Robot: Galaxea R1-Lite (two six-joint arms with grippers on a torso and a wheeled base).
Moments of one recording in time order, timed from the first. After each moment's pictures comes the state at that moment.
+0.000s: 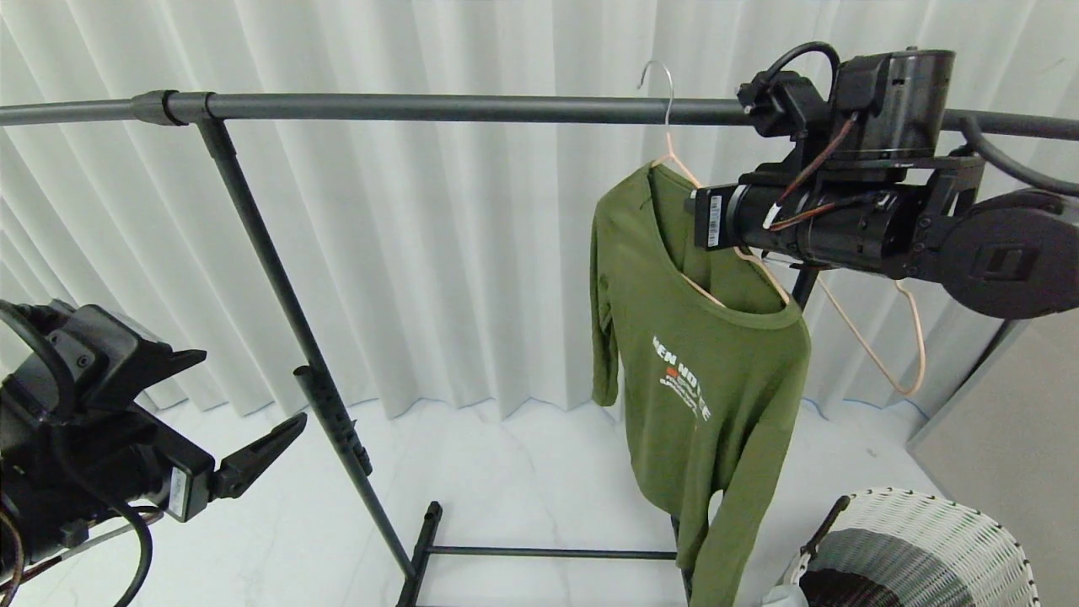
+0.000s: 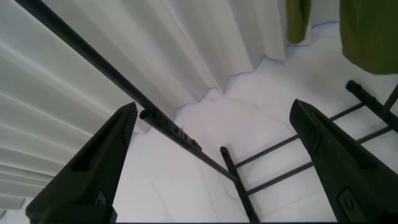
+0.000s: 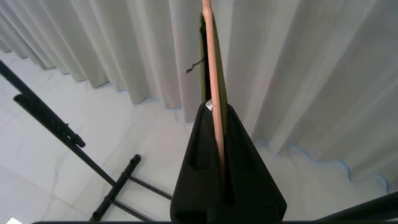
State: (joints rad) left arm -0.03 1.15 -0.41 -0.50 -0.22 0.53; right arm 0.63 1.82 -1.51 -0.19 -0.12 0.06
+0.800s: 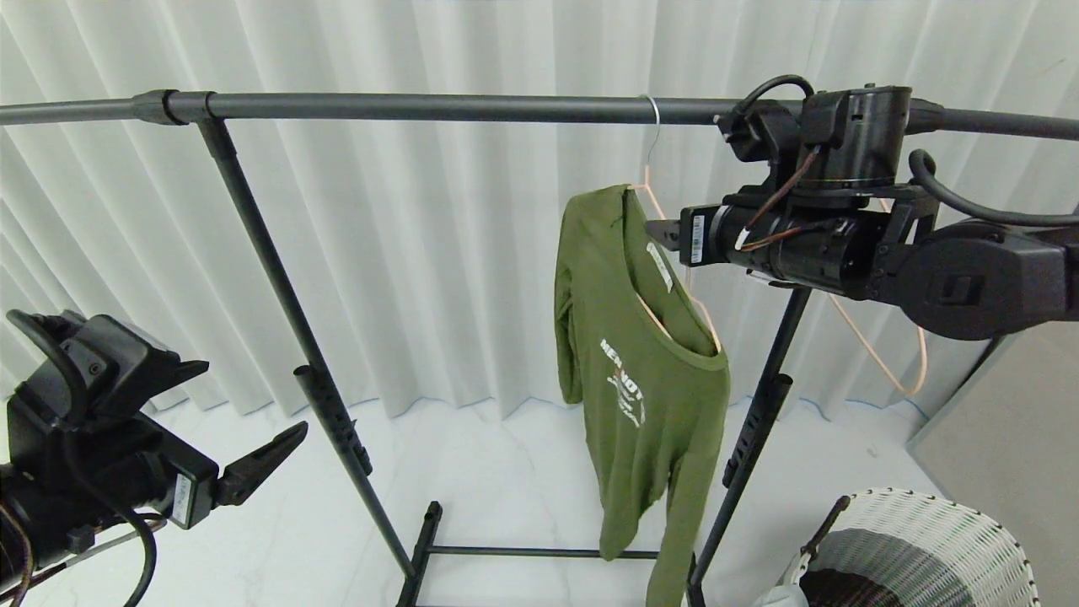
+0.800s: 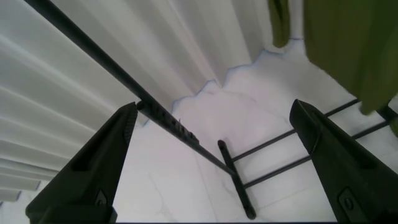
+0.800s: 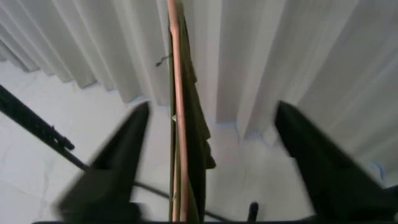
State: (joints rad) left arm -0.02 1.16 -0.39 -0.49 -0.22 0.52; right arm 0.64 1.85 -1.47 -0.26 -0.19 0.08
